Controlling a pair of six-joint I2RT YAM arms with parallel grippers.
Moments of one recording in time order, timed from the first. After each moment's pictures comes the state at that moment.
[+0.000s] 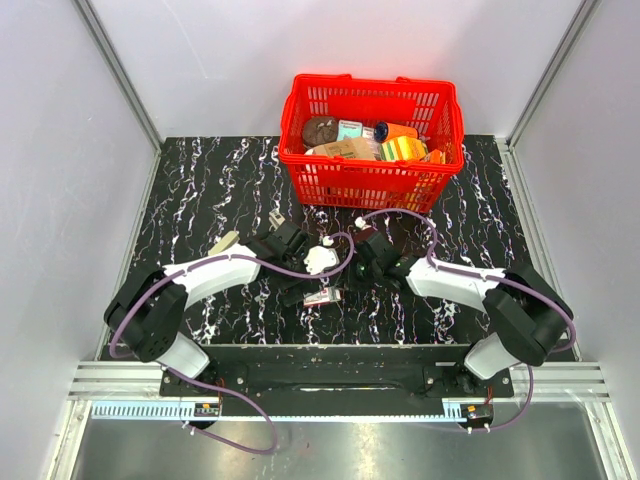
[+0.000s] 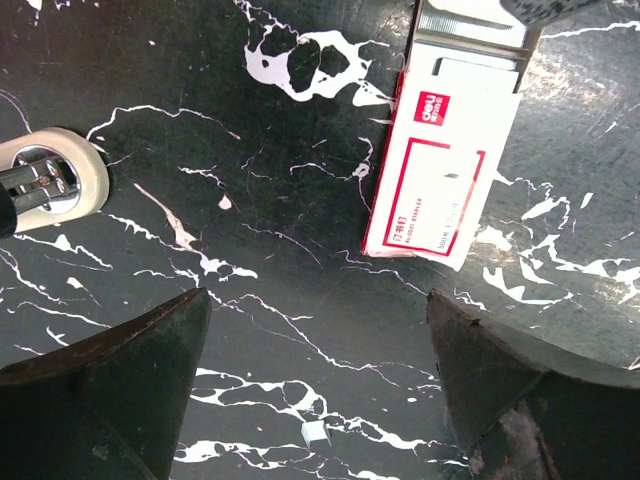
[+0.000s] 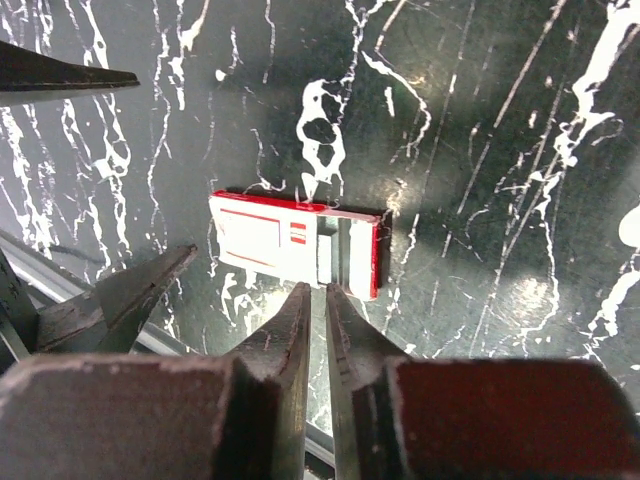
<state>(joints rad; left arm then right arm) -0.71 1.52 0.88 -0.49 0.15 0.52 0.80 1.52 0.80 -0.10 -0.10 0.82</state>
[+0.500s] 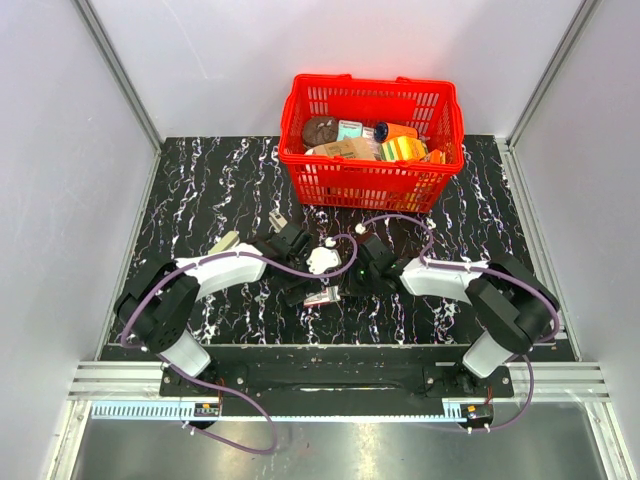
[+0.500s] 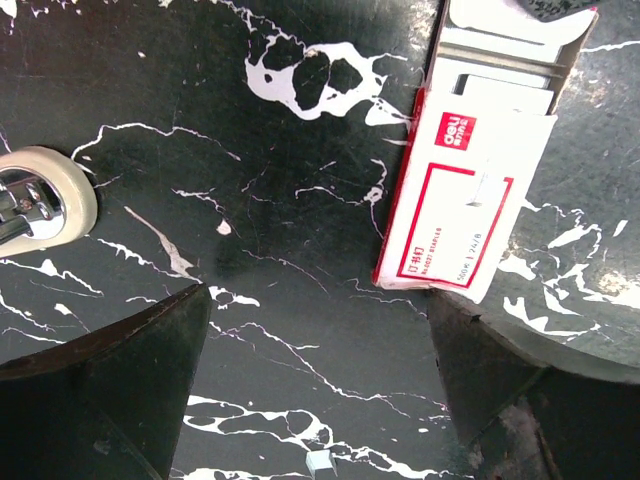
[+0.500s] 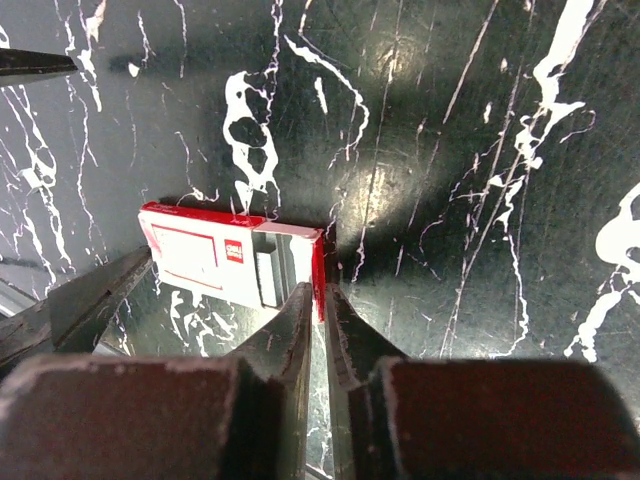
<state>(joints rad) -0.70 1.59 0.88 -0.44 0.15 0.52 0.78 1.61 0.77 -0.07 -0.10 0.81</state>
